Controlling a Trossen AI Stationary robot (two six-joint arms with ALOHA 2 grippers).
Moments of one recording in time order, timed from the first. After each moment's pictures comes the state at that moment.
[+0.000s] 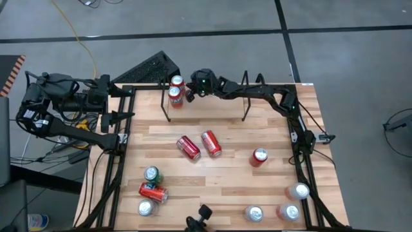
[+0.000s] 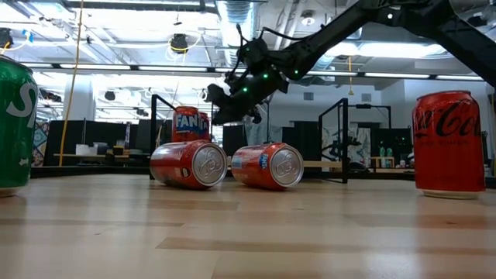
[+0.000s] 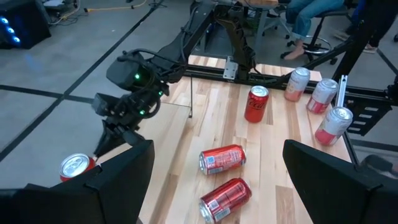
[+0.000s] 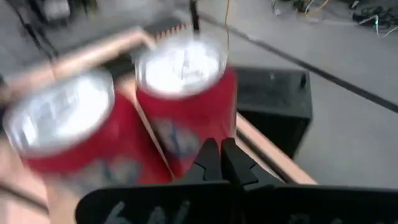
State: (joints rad) left arm -0.01 0.86 1.63 -1.08 -0.22 -0.11; right arm -0.45 2.19 1.72 0.03 0.08 0.15
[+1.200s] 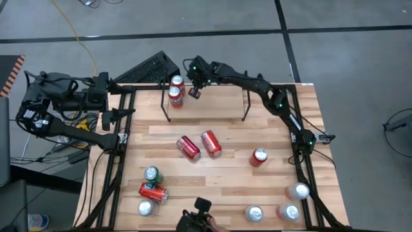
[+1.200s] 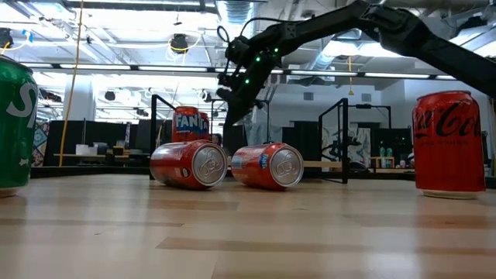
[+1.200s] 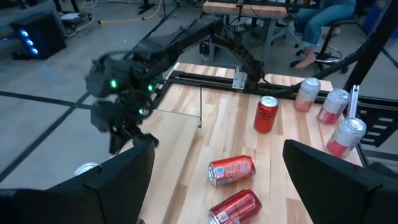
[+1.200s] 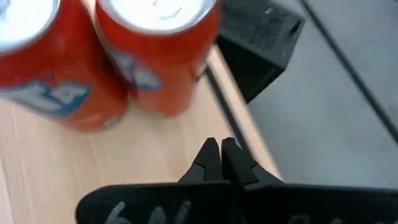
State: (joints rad) left arm -0.01 0.86 1.63 -1.04 -0.27 -0.08; right arm -0.49 2.40 2.33 -0.78 0.07 -0.15
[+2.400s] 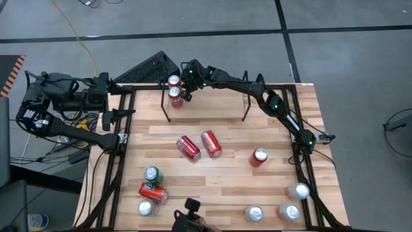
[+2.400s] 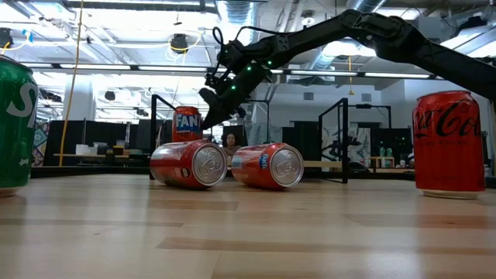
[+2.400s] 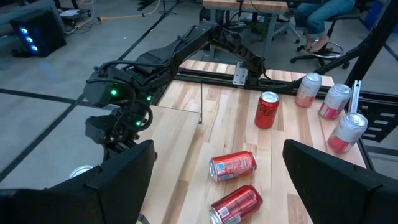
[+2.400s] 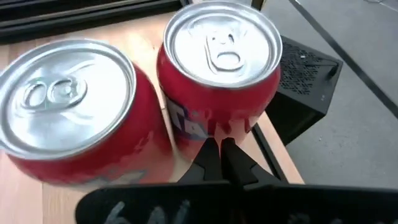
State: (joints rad) left arm -0.01 0.86 1.63 -1.06 -0.27 -0.08; right arm -0.48 2.46 2.33 -0.55 -0.06 -0.11
